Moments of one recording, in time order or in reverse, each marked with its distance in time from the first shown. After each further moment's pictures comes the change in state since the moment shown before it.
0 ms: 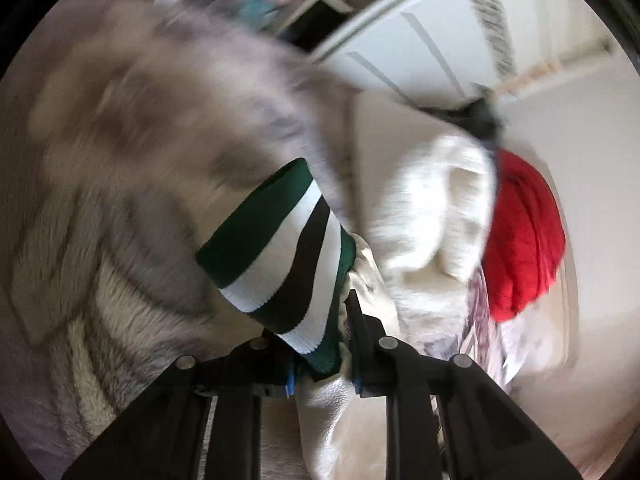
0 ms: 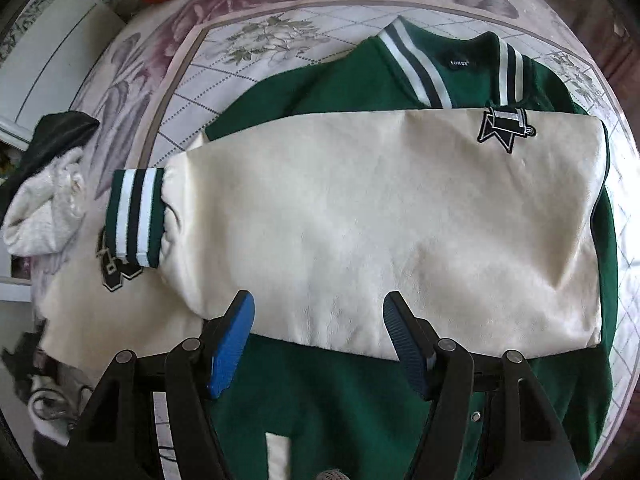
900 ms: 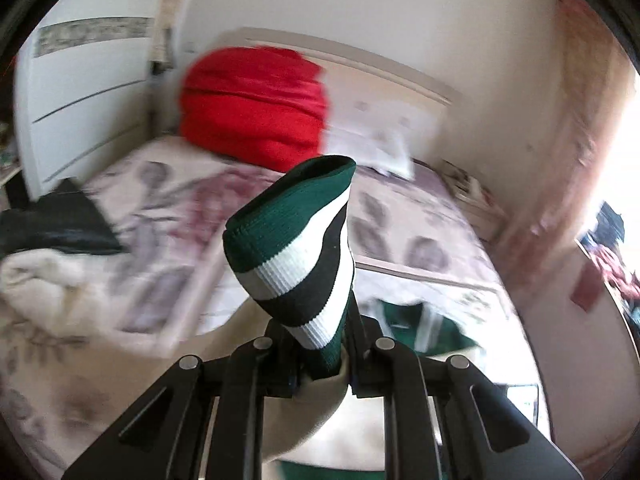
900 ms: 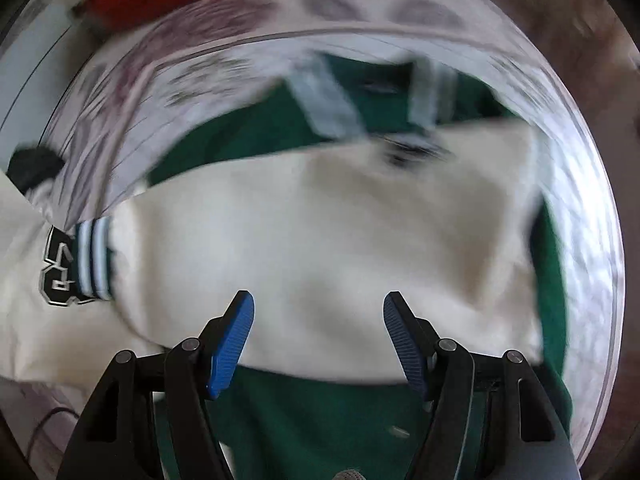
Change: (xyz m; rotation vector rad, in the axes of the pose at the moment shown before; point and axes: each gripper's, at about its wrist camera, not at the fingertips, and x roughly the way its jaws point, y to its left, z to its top) left arm -0.063 -0.407 -0.296 1.012 0.187 -0.317; right arm -0.044 -0.112 -0.015 0.184 -0.059 -0.091
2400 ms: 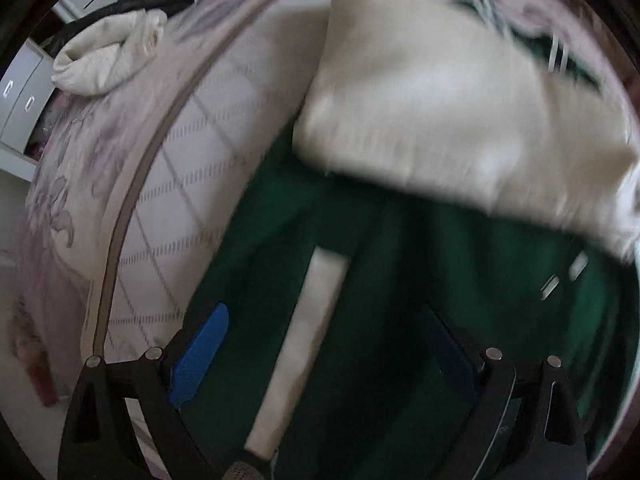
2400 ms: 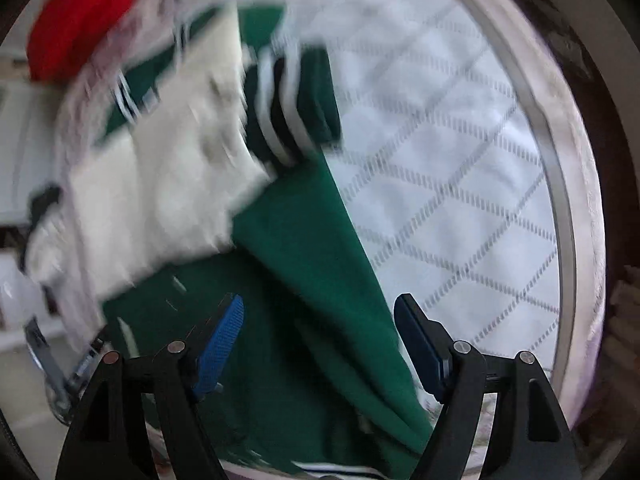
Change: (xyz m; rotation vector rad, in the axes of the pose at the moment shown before) left arm 0.032 -0.001 -0.268 -0.051 0.701 0.532; right arm 0.006 -0.268 -0.057 0.093 0.305 0.161
